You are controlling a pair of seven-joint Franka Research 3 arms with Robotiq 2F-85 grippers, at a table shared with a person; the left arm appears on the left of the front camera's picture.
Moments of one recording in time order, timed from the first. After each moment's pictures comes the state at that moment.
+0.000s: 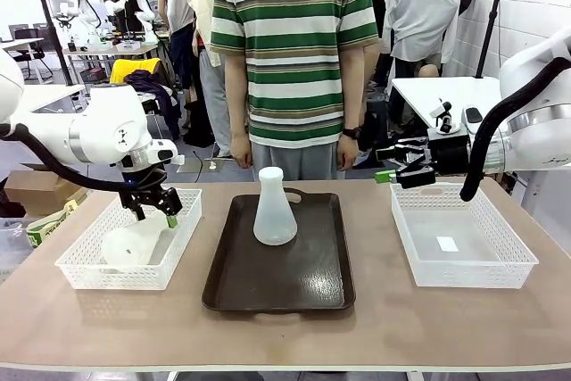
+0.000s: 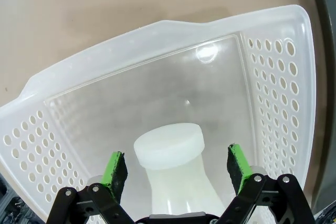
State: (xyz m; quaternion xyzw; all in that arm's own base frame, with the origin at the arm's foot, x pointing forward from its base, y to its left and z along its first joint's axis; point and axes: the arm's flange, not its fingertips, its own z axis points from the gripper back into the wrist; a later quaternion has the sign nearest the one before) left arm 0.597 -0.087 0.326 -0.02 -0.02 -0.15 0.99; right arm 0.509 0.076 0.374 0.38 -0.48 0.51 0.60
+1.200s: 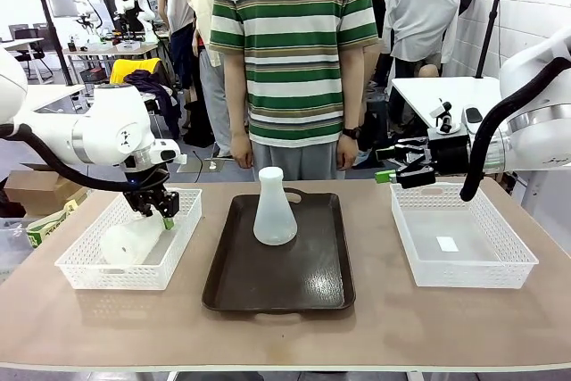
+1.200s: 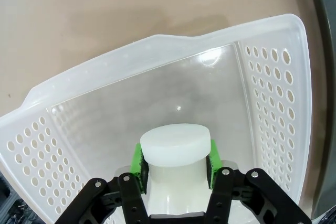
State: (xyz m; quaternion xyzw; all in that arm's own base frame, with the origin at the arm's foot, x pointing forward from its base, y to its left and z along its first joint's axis) left arm 0.599 -0.093 0.326 -0.01 -0.03 -0.16 0.99; right arm 0.509 0.076 0.374 0.38 -0.48 0.51 0.60
